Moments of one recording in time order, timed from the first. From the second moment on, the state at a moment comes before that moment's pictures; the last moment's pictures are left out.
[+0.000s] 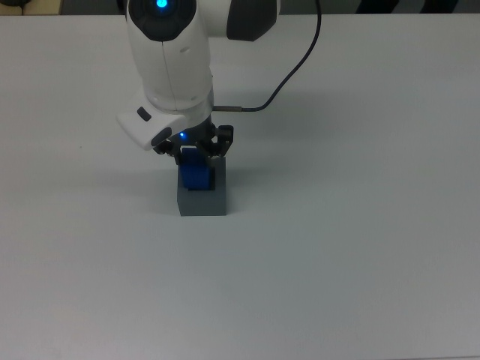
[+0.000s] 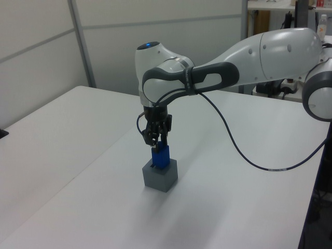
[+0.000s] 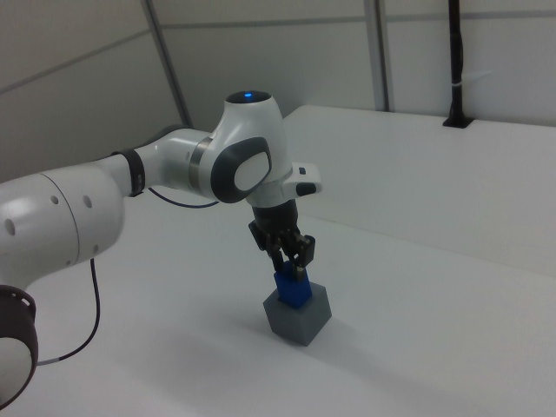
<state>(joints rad) 0.06 0.43 -0.05 -1.44 0.03 1.86 0.05</state>
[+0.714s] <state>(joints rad) 0.06 0.43 -0.03 -1.44 0.03 1.86 0.00</state>
